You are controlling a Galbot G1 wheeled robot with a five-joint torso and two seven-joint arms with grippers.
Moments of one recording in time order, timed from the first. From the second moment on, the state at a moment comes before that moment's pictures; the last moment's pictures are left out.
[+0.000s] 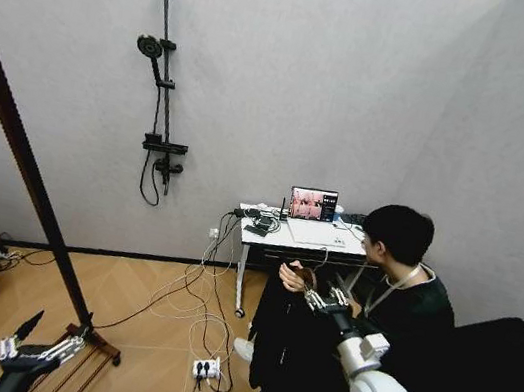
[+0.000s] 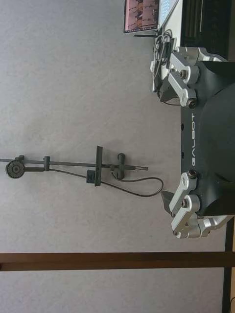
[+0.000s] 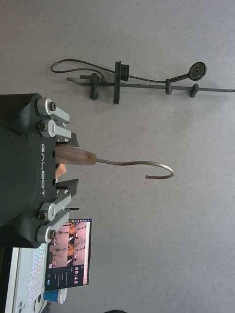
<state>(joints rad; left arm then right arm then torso) 1.83 -1.30 -0.87 -2.29 -0.49 -0.05 0.04 -1.20 1.15 0.61 1.99 0.41 -0.10 -0.14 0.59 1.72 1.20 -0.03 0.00</state>
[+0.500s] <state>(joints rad) 1.83 -1.30 -0.87 -2.29 -0.49 -0.05 0.04 -1.20 1.15 0.61 1.99 0.42 -0.09 -0.14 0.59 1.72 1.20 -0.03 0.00</state>
